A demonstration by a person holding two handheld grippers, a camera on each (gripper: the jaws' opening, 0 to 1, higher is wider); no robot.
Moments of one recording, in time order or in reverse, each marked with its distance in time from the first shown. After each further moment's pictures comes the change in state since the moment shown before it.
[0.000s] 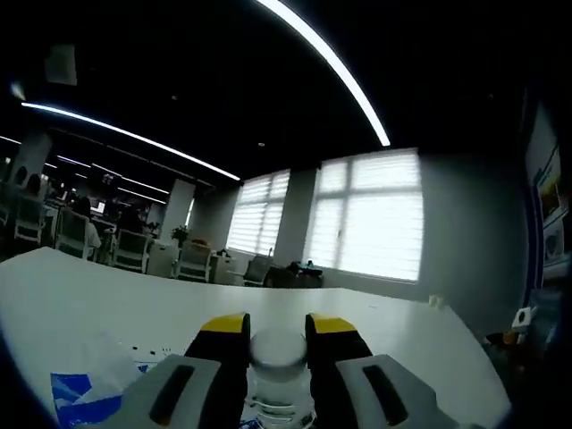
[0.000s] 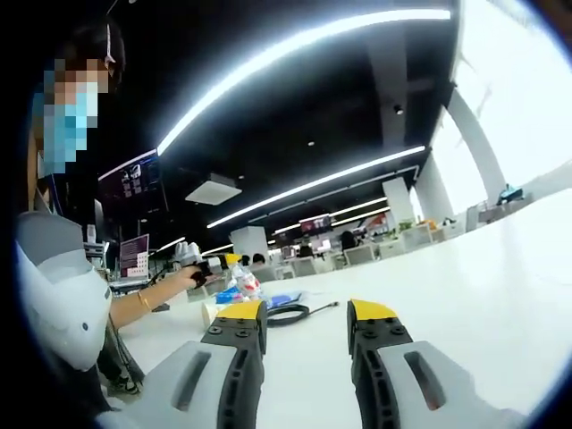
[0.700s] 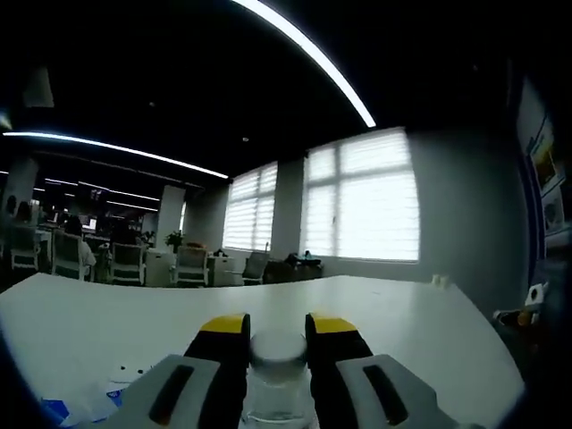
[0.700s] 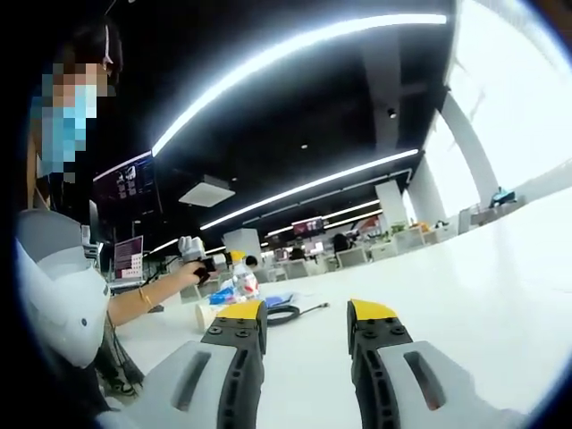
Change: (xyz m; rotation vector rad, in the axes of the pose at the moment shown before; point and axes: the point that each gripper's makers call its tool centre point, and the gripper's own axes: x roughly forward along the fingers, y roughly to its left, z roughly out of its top) left arm 0.028 -0.024 -0.002 0.076 0.022 -0.009; right arm -0.013 -0.010 0.003 0.001 -0.011 -0.034
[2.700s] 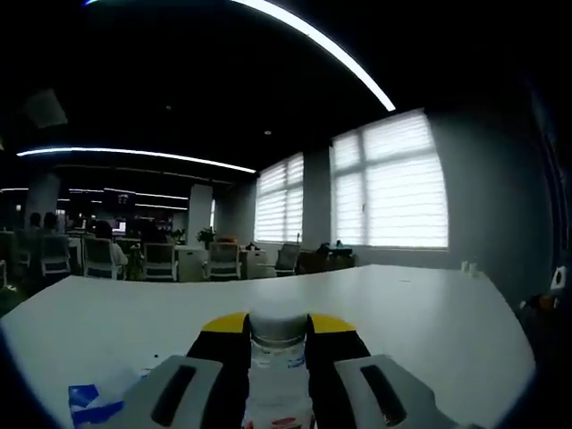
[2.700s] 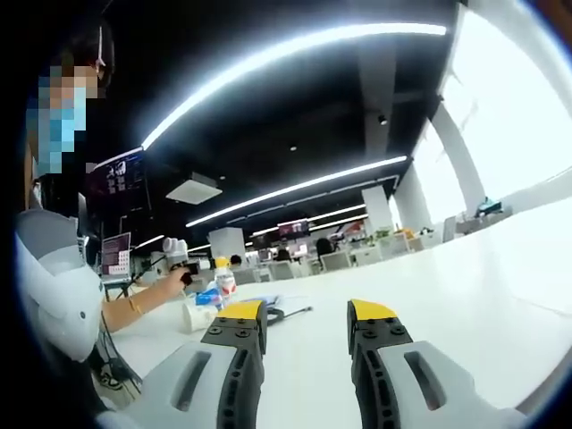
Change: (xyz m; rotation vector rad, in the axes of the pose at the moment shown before) left arm -0.031 0.023 0.000 0.042 0.030 0.167; right arm -0.011 -0.007 0.014 -0.042 -0.003 -0.069
